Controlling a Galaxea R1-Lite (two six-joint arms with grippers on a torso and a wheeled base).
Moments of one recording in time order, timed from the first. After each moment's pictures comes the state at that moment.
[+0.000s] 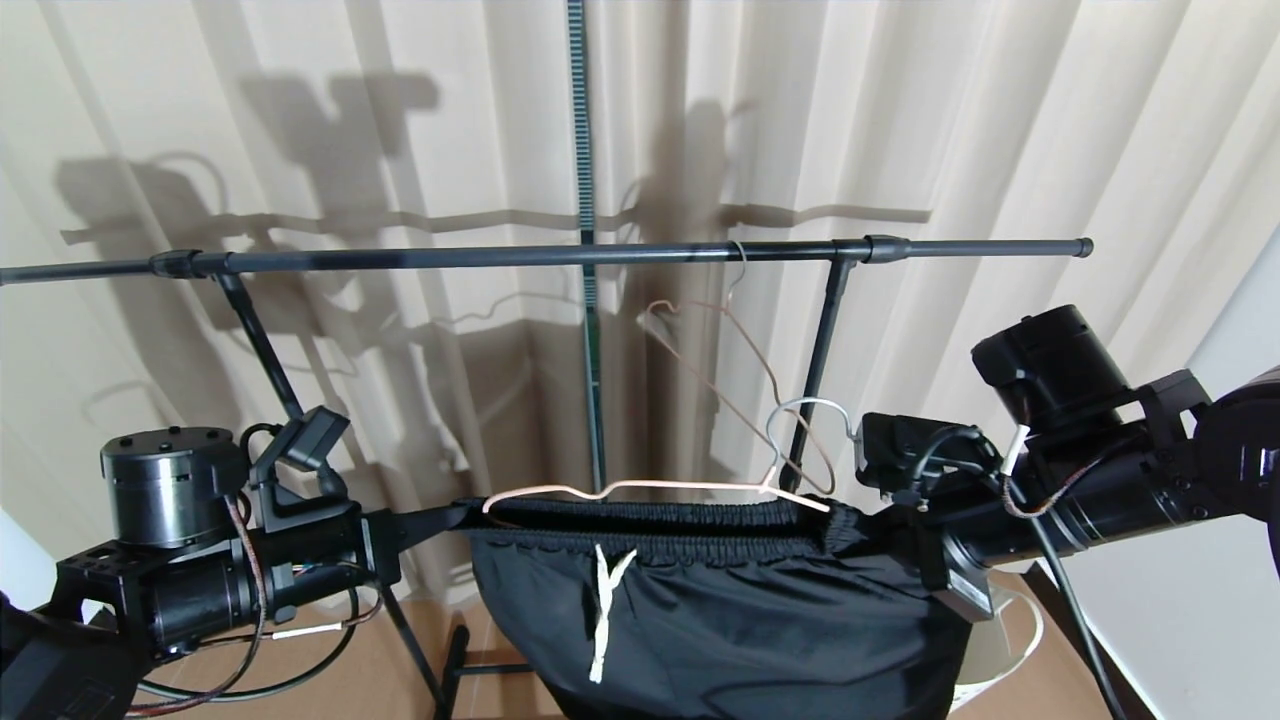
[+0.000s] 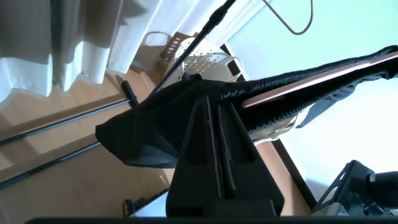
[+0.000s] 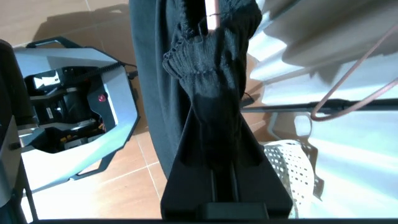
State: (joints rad) left arm -0.12 1.75 -0.37 -0.97 -0.61 -0.29; right arm 0.40 1.69 -1.02 0.29 0.36 -0.75
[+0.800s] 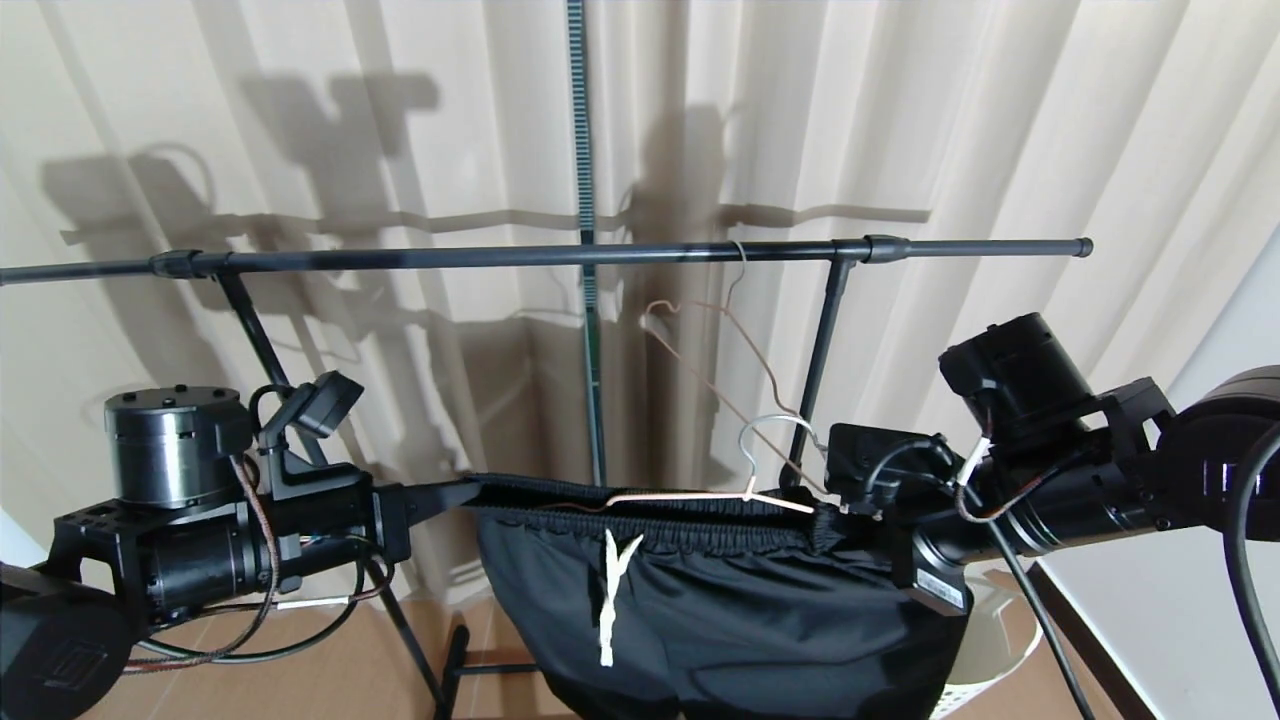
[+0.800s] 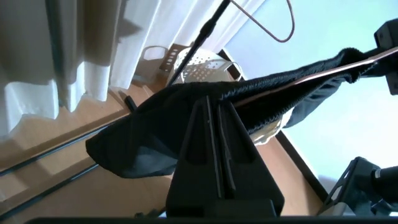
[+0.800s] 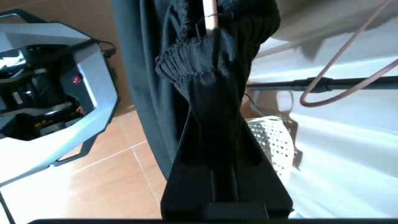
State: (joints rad) left arm -0.17 1.68 -0.50 -0.77 -0.59 -0.21; right arm 0.45 1.72 -1.02 0.24 0.18 -0.73
